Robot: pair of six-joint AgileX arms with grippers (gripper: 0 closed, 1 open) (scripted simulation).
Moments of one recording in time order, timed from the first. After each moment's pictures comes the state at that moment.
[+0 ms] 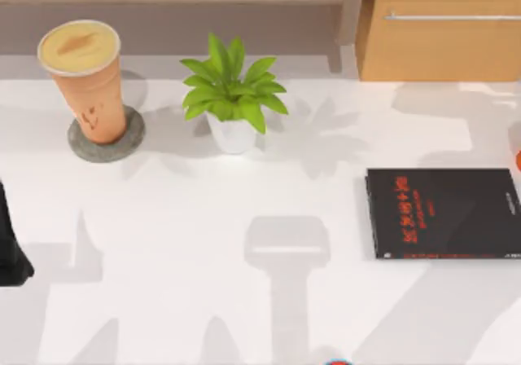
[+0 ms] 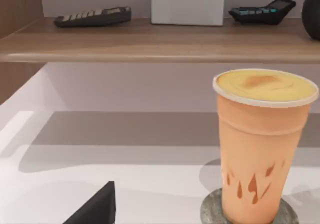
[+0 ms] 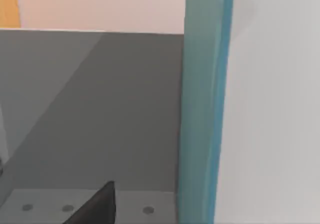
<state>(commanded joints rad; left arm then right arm) 0.00 0.00 0.00 0.00 0.00 0.00 -0.44 2.05 1.47 0.58 -0.41 -0.01</state>
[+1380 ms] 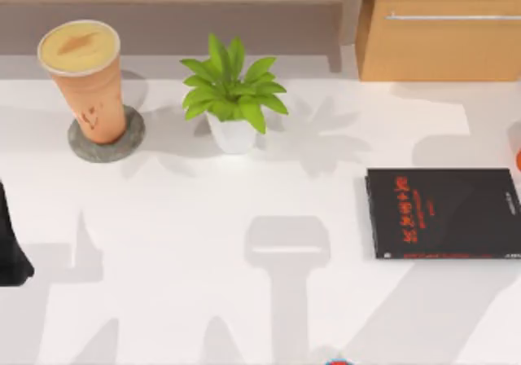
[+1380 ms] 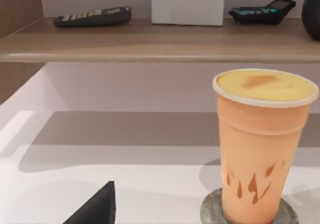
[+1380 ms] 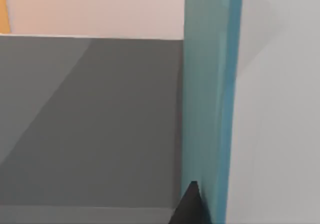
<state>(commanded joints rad) 0.00 0.00 0.00 0.00 0.00 0.00 -0.43 2.12 1.57 0.55 -0.40 -0.01</state>
